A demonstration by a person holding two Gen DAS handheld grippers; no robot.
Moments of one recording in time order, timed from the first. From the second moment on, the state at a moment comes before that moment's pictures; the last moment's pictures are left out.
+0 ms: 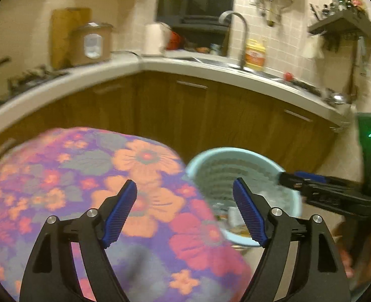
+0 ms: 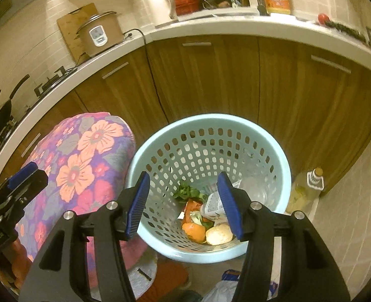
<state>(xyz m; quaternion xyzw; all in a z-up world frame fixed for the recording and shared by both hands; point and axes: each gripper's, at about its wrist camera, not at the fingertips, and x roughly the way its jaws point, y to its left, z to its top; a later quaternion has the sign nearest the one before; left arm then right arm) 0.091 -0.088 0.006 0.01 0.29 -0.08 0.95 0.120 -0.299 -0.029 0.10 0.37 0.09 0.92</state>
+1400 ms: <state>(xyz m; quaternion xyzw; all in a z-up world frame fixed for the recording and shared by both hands) 0.058 -0.071 0.009 0.01 0.22 -0.02 0.98 0.057 -0.257 0.006 0.04 0.26 0.06 0.96</state>
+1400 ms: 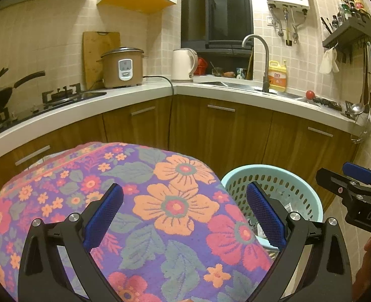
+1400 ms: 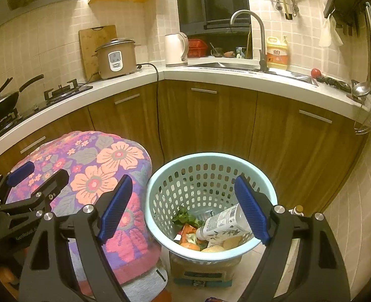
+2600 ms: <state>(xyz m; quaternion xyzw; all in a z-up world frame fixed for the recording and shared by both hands) 0.061 -0.065 0.008 0.00 0.23 -0.03 0.97 0.059 -0.258 0.001 0.04 0.27 0.05 0.96</state>
